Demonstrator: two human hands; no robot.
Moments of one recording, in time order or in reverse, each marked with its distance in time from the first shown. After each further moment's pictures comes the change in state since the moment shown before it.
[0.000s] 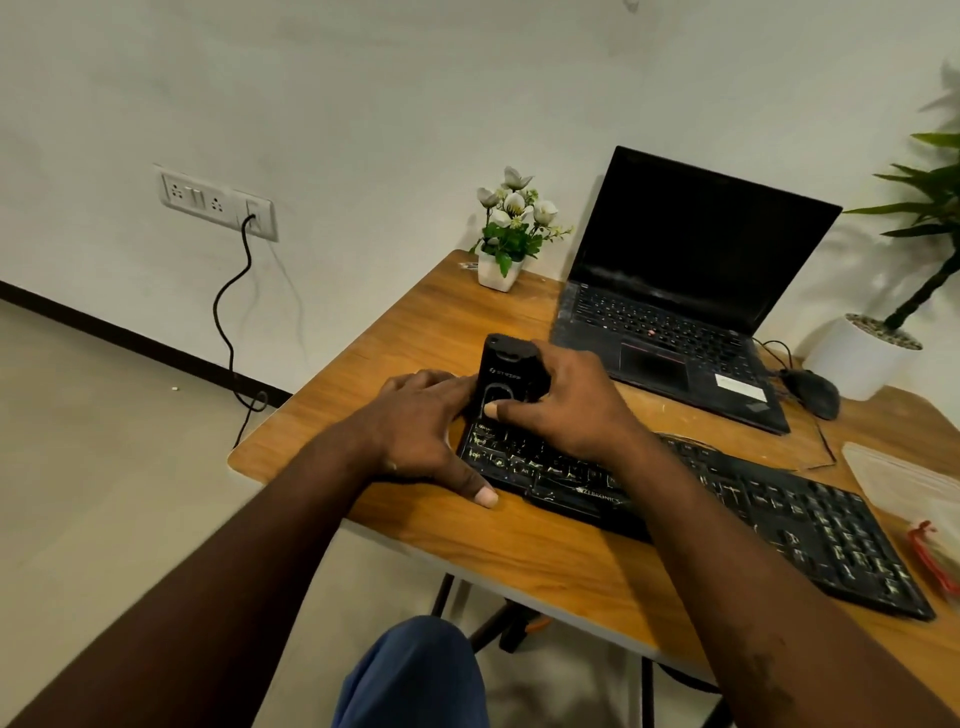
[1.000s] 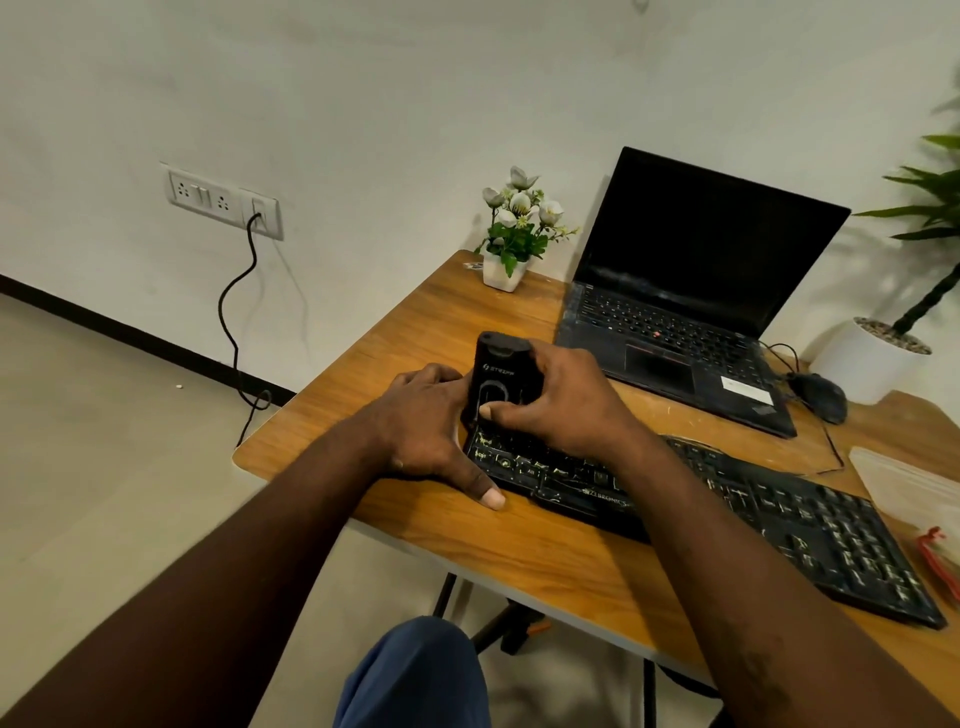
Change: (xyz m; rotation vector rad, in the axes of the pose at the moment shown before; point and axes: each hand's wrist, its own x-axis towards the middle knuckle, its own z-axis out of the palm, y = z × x) left_hand 0.002 0.005 -0.004 0.009 0.005 -0.013; right_hand 0.005 -0.008 0.004 -0.012 -0.029 -0.025
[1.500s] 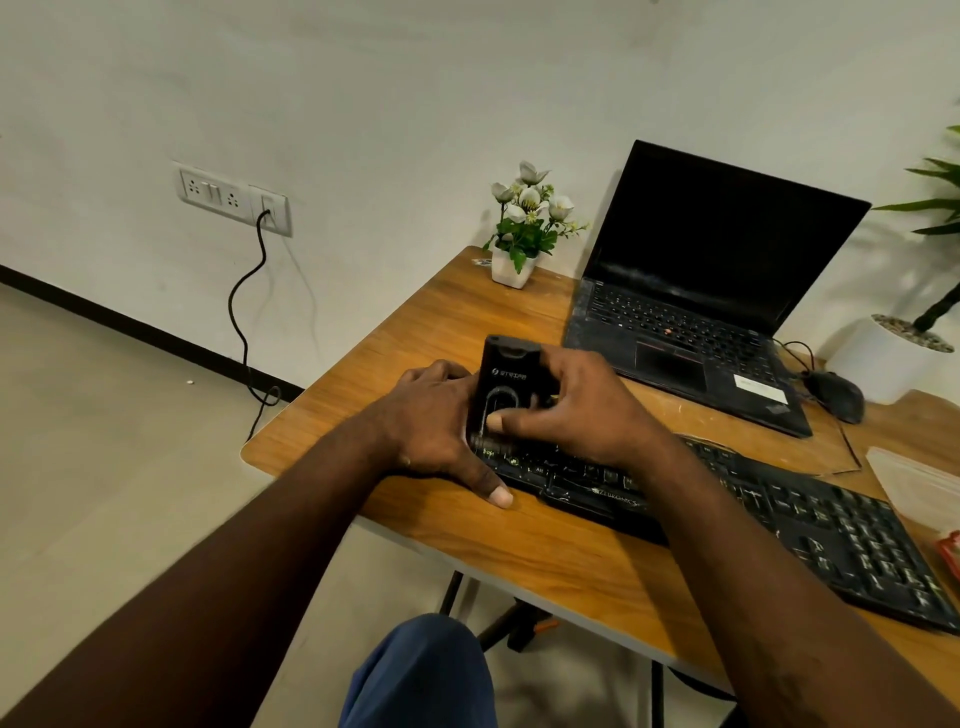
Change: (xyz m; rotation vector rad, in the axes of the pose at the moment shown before) left_hand 0.002 -0.002 0.001 -0.001 -0.015 0.004; right_hand -0.011 -0.001 -0.007 0.158 -0.106 -0.025
